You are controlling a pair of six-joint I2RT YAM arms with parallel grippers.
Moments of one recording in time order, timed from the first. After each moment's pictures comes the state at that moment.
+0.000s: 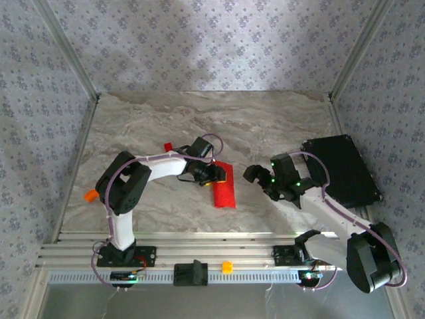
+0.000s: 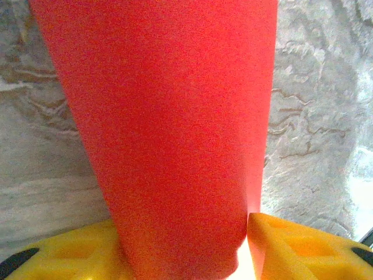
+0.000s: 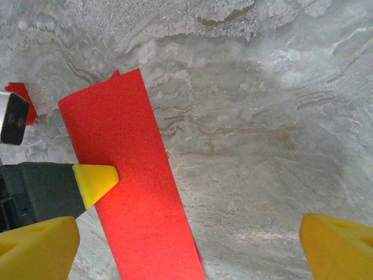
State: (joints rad) left arm -0.71 1.89 1.14 -0.35 0.43 -0.75; right arm 0.42 1.09 0.55 -0.33 -0.22 0.95
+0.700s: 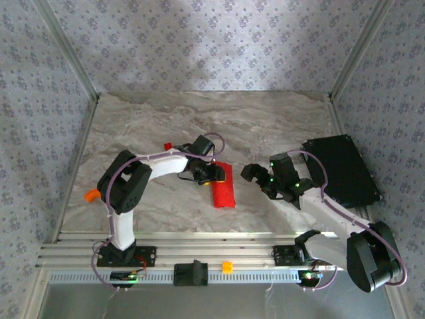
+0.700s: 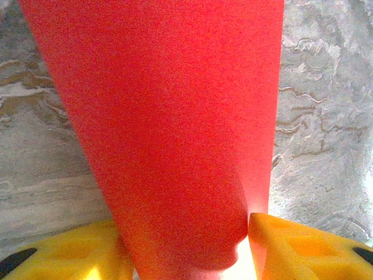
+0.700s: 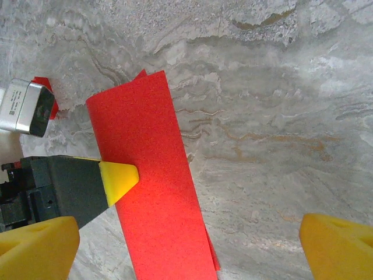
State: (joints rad) left arm -0.71 1.91 1.18 -0.43 0.40 -0.71; right arm 0.44 1.09 0.54 -0.25 -0.25 0.95
